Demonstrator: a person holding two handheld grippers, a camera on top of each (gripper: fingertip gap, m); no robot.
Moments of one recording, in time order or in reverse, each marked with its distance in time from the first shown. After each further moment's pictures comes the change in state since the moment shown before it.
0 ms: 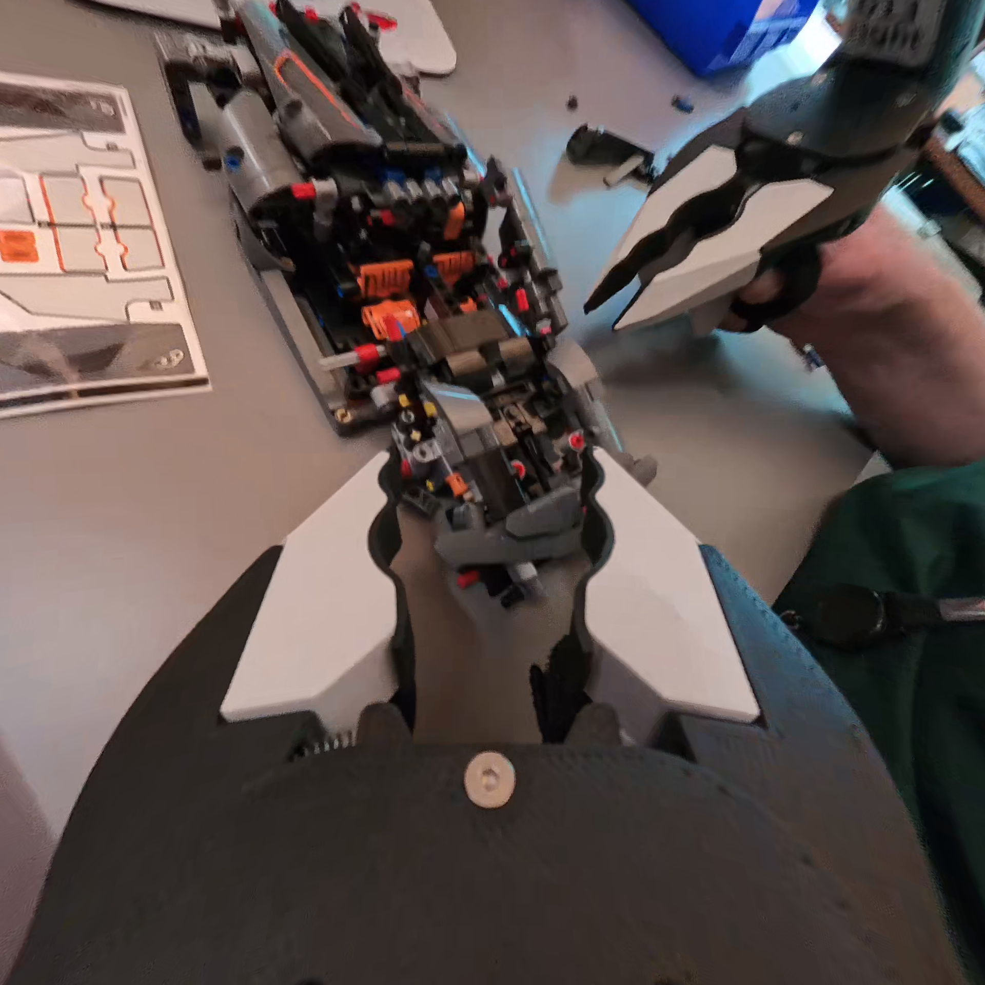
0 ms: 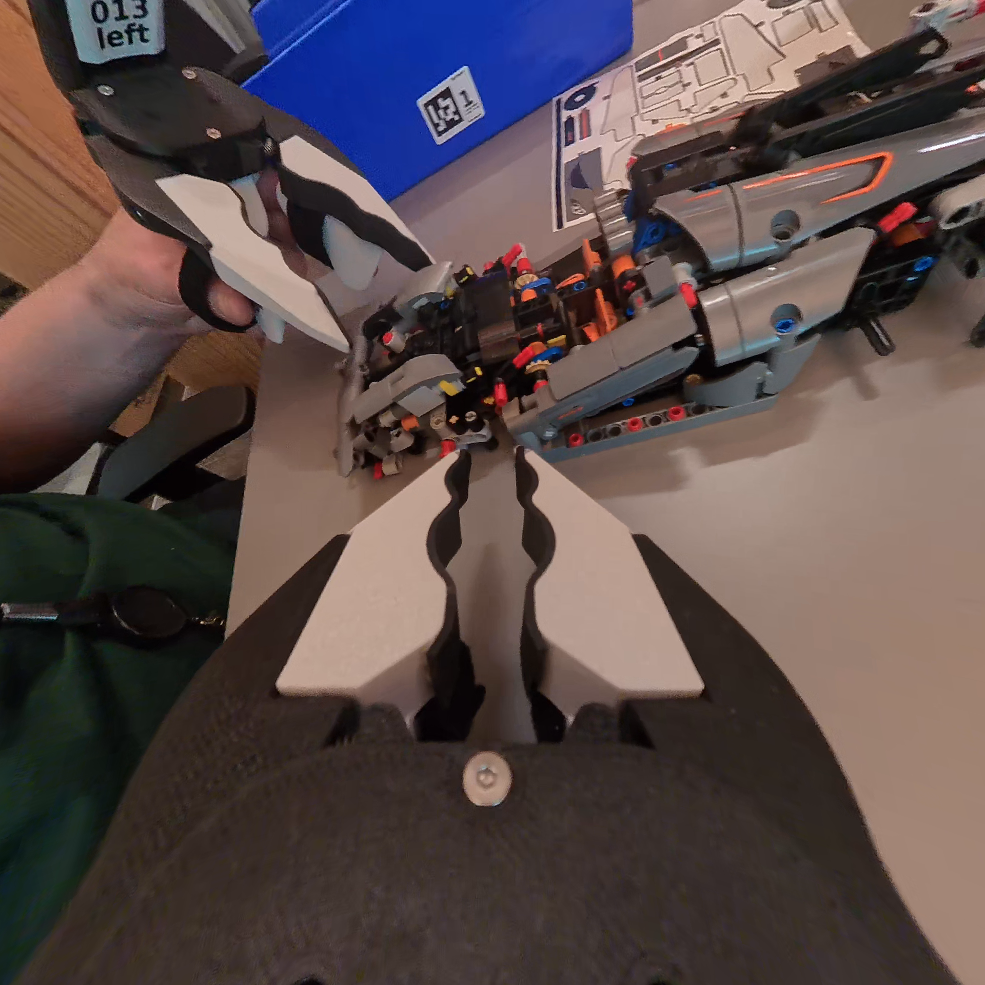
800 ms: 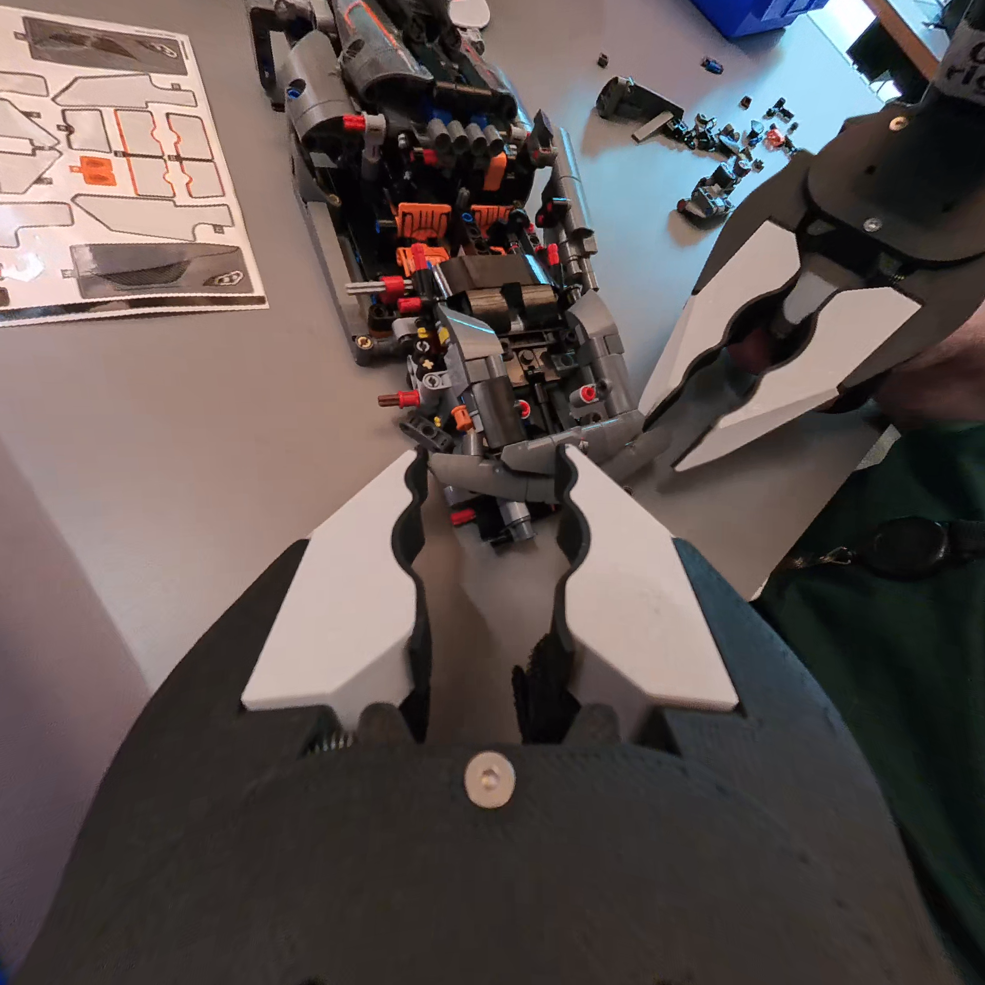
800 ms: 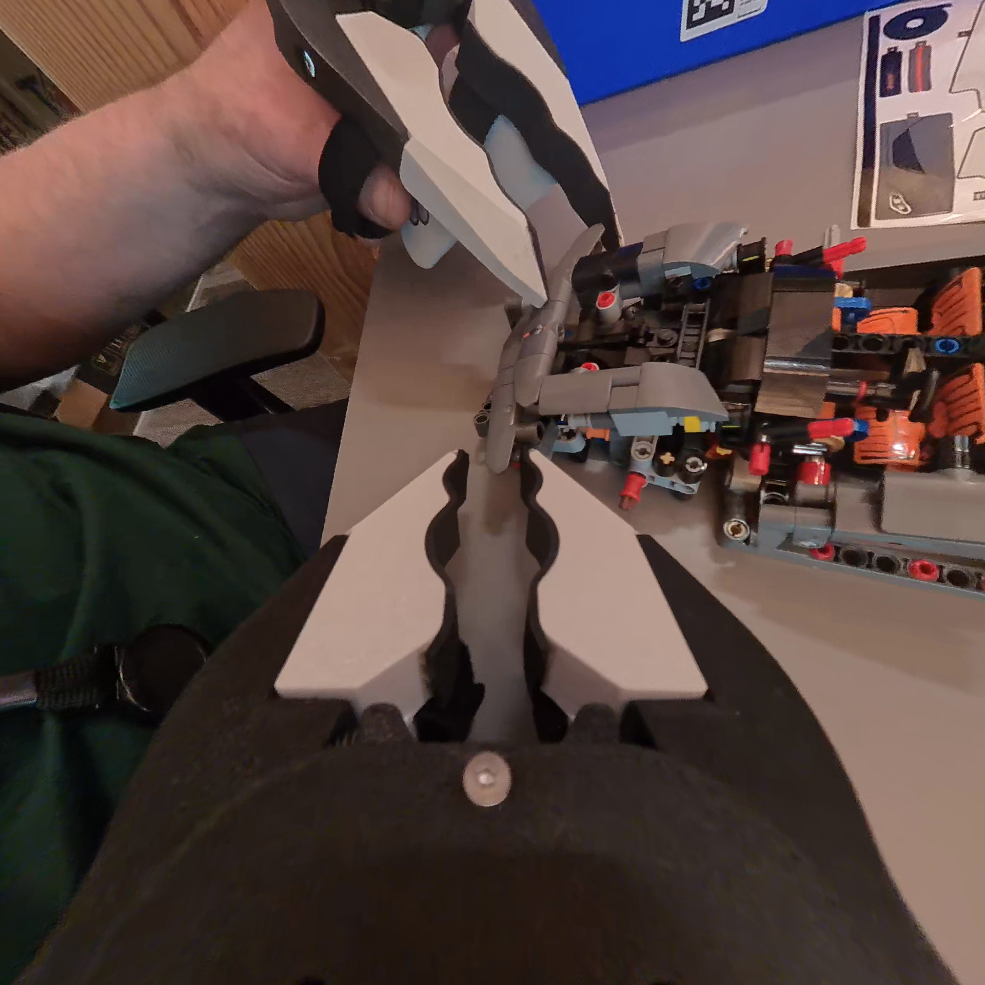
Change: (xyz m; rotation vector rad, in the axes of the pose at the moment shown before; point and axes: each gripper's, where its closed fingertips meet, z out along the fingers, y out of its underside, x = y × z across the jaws) left arm -0.014 0.025 -0.028 -0.006 -0.033 0.006; right arm -0.087 0.022 0.059 -0.138 -0.125 -0.215
